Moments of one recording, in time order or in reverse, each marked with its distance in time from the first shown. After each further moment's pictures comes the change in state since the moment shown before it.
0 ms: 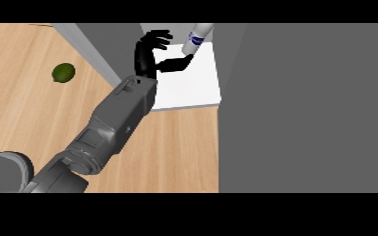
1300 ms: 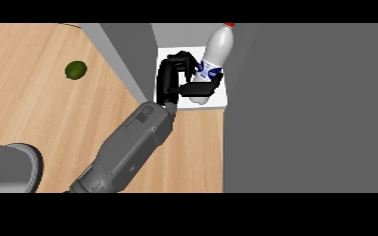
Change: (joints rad) left arm 0.320 -0.038 -0.140 -0.624 0.053 -0.095 0.120; right arm 0.052 0.013 0.057 -0.024 0.051 -0.049 0.009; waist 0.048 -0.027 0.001
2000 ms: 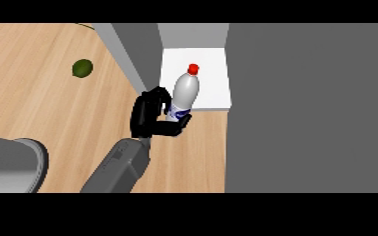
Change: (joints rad) left arm 0.348 0.001 0.166 -0.080 -0.113 -0.388 -0.208; right arm 0.060 0.005 0.059 -0.013 0.022 -0.017 -0.008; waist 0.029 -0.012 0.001
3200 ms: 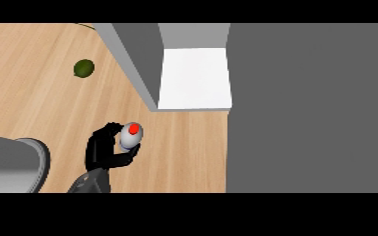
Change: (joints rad) left arm 0.081 0.056 0.634 0.463 -0.356 -0.452 -0.340; right arm 0.023 -0.007 0.025 -0.010 0.013 -0.010 -0.011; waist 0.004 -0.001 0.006
